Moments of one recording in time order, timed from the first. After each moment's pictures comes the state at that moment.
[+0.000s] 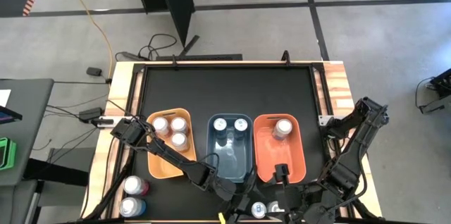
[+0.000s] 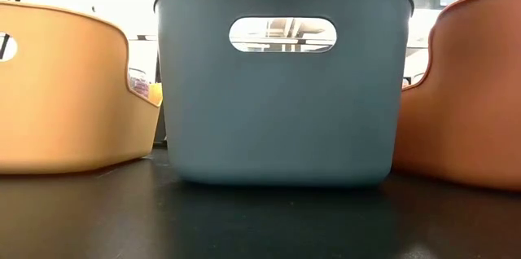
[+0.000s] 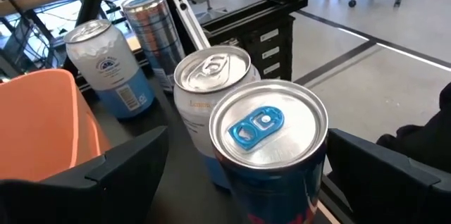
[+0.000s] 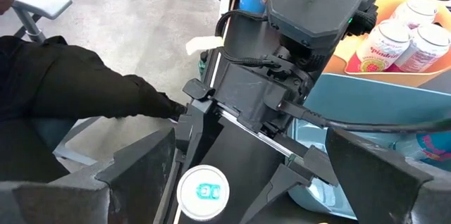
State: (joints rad) left arm -0.51 2.20 1.56 0.36 -0.10 0.19; right arm 0.89 1.65 1.65 -0.75 0.59 0.47
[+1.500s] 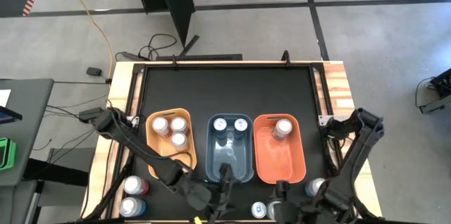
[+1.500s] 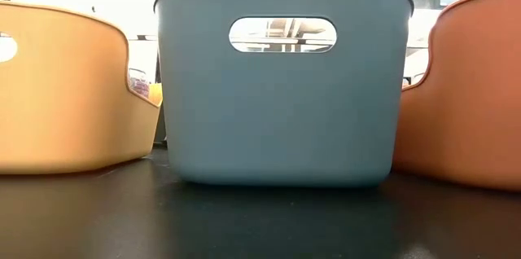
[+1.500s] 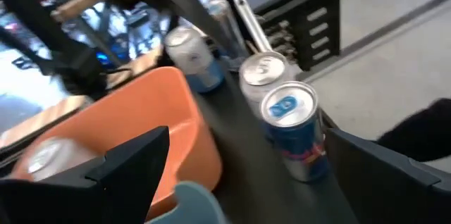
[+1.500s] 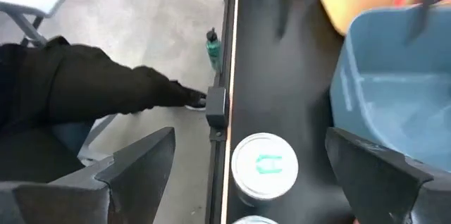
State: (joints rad) left arm -0.63 1.87 1.52 -0.07 -0.46 0.21; right arm 0.97 1.79 1.65 -0.73 0.60 0.74
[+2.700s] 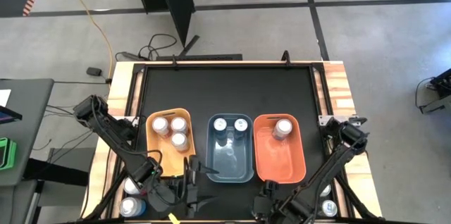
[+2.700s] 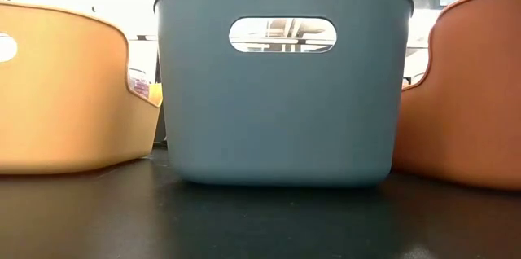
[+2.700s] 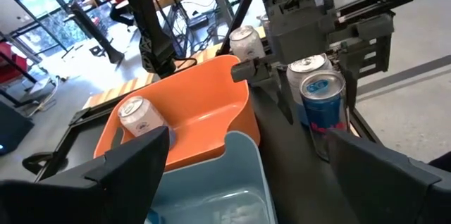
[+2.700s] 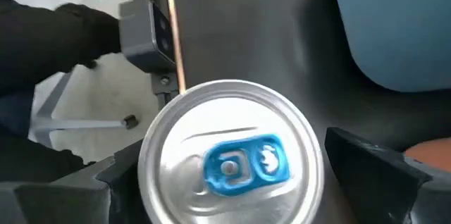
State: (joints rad) left arm -0.78 1.61 1.26 -0.01 -0.80 0.09; right arm 0.86 2.02 1.65 -0.80 0.41 0.97
